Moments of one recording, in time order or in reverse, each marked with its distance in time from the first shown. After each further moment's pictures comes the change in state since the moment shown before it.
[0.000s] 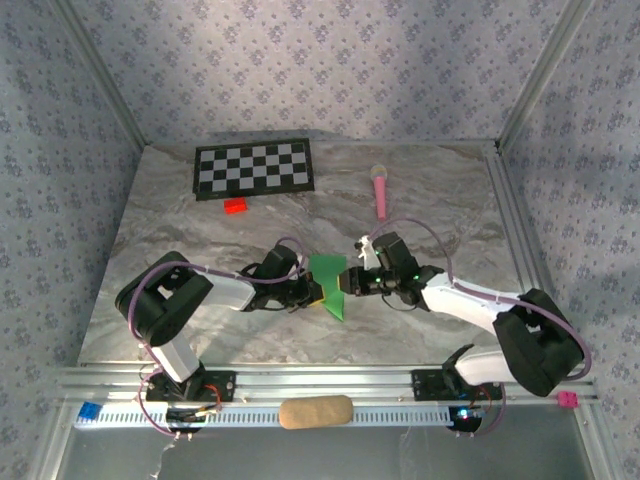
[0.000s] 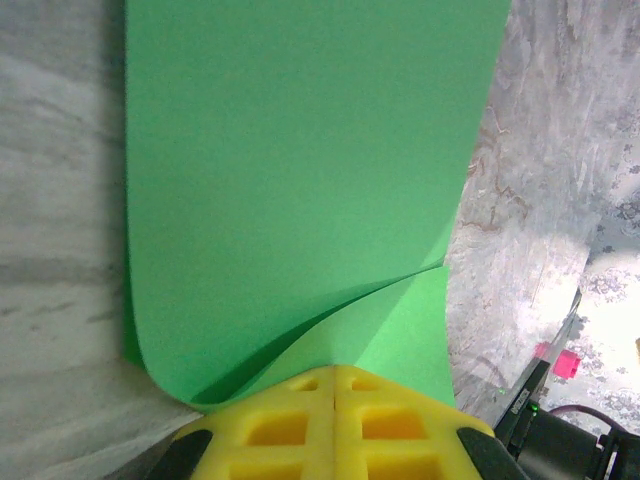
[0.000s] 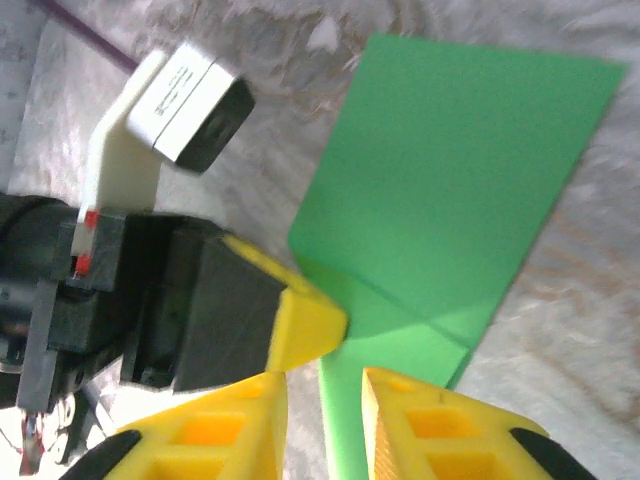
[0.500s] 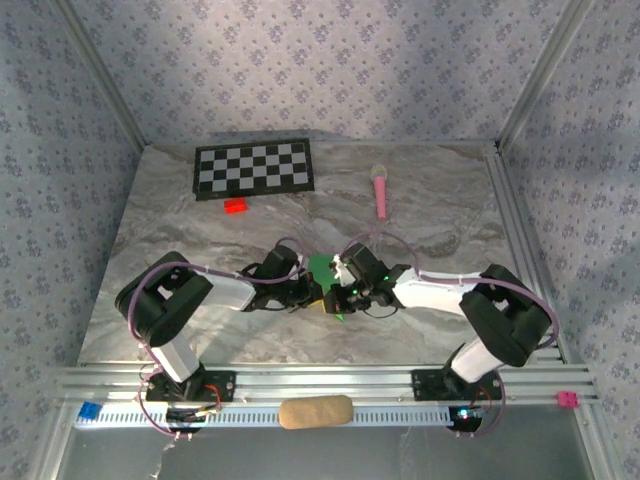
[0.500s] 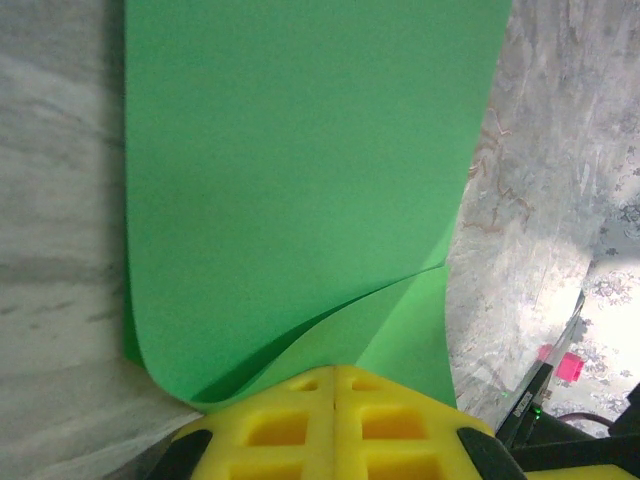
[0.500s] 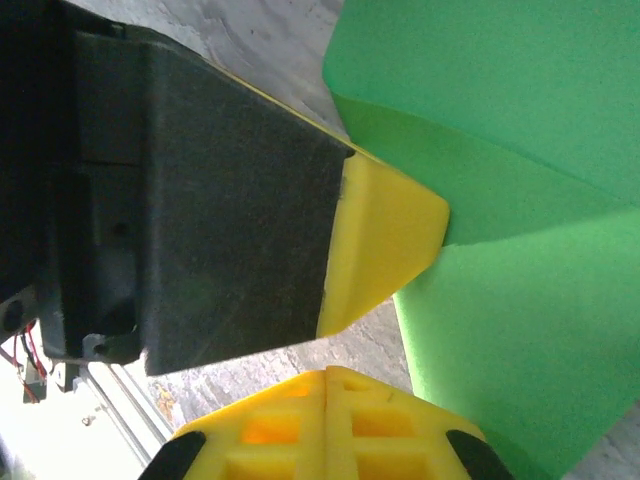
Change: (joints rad) left arm -0.001 -0.002 0.003 -0.007 -0.010 0.000; right arm 0.161 0.212 0.122 -0.114 -0.019 0.080
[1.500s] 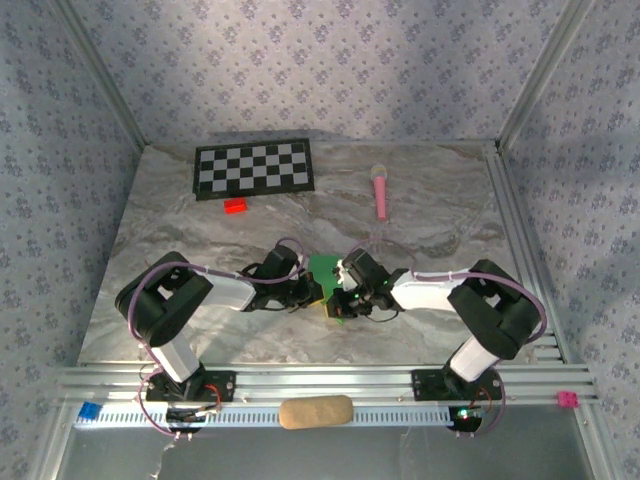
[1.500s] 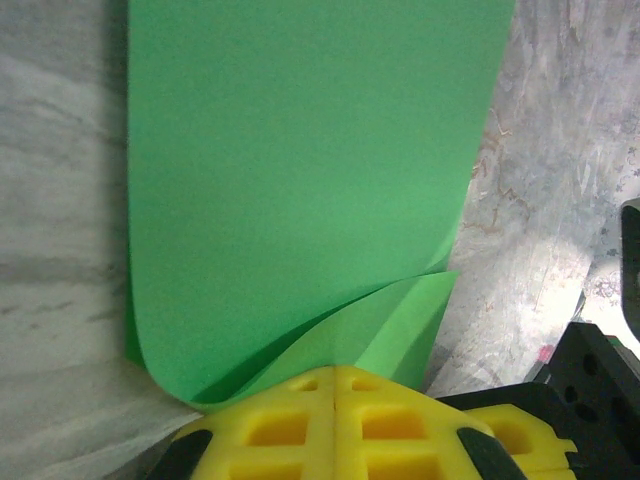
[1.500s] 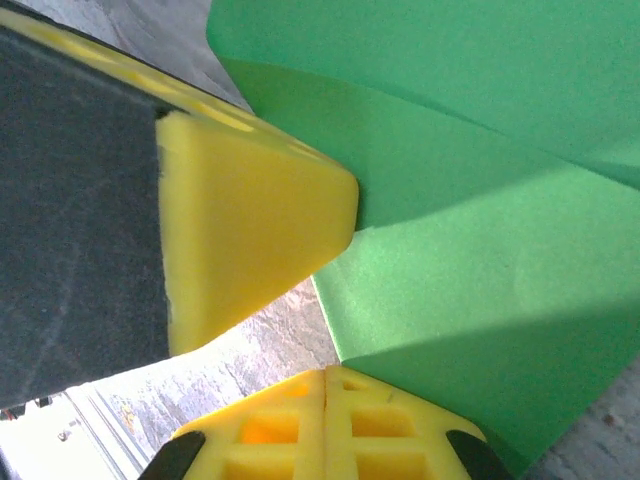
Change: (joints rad) left arm -0.001 0.000 0.000 -0.001 -0.004 0.000; right arm -0.013 0.041 -0.072 0.094 -0.018 0.044
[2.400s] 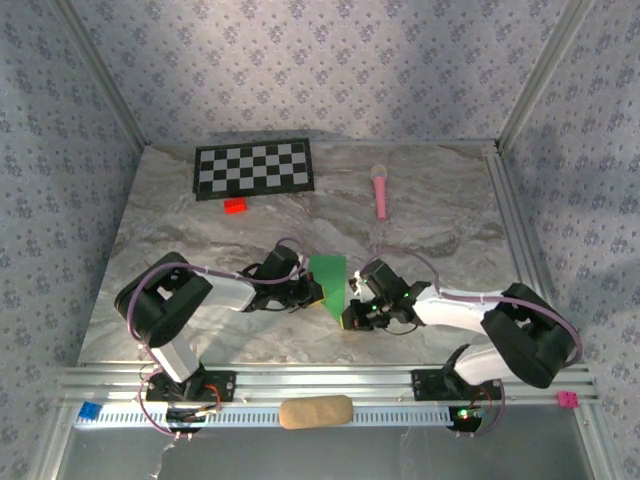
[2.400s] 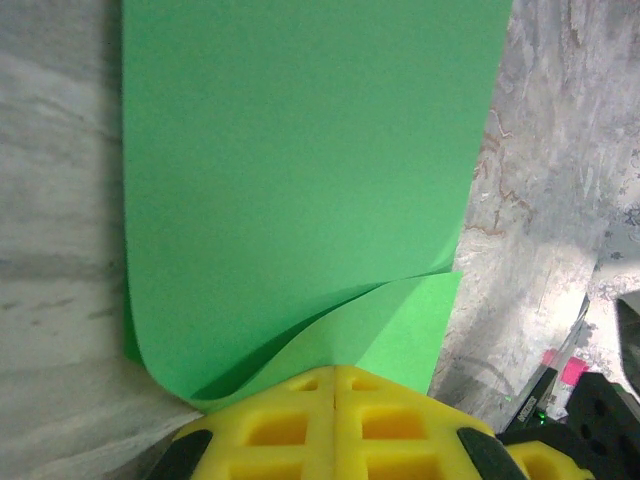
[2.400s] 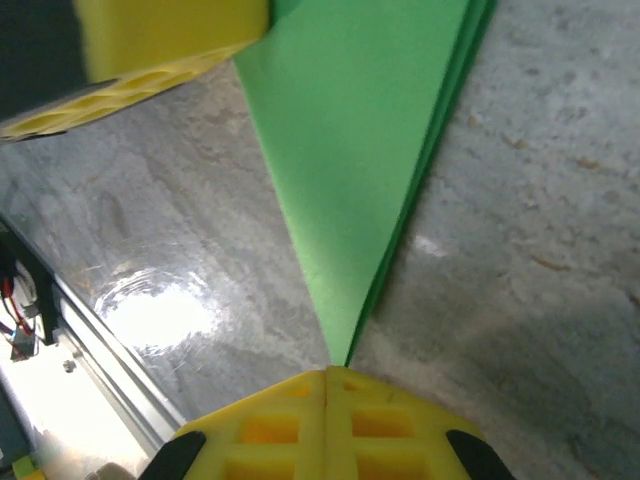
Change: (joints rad) left arm -0.005 -0.004 0.000 -0.006 -0.015 0.000; right arm -0.016 -0.225 -0.143 -0.090 -0.026 0.027
